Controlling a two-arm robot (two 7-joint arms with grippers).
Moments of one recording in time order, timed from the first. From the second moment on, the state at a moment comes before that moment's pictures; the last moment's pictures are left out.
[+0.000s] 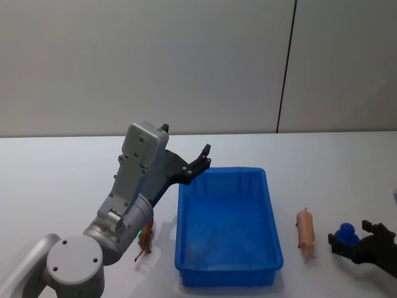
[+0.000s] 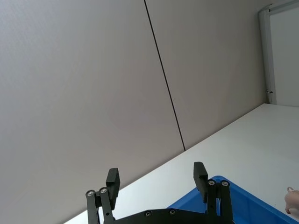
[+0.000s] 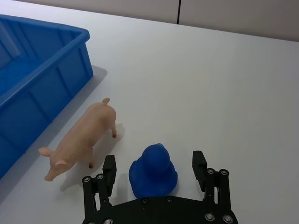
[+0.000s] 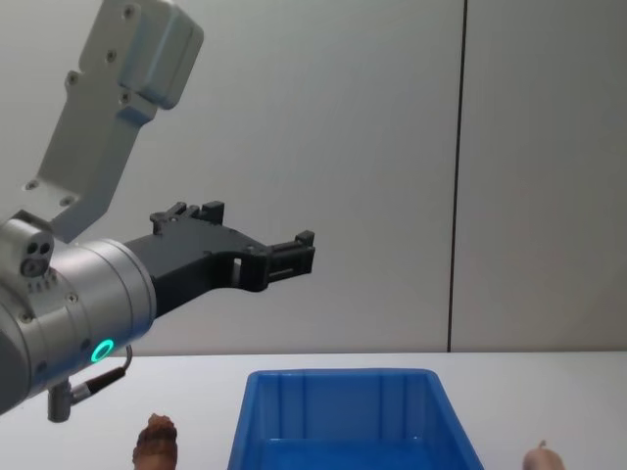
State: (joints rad) left arm -0.24 0.38 0.45 -1.63 -0.20 0.01 -0.01; right arm 0.07 0.41 -0.18 -1.42 0.31 0.23 0.32
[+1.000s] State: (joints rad) left arm -0.24 0.38 0.45 -1.63 -0.20 0.01 -0.01; right arm 0.11 0.39 -0.20 -1.37 0.28 0.23 0.34
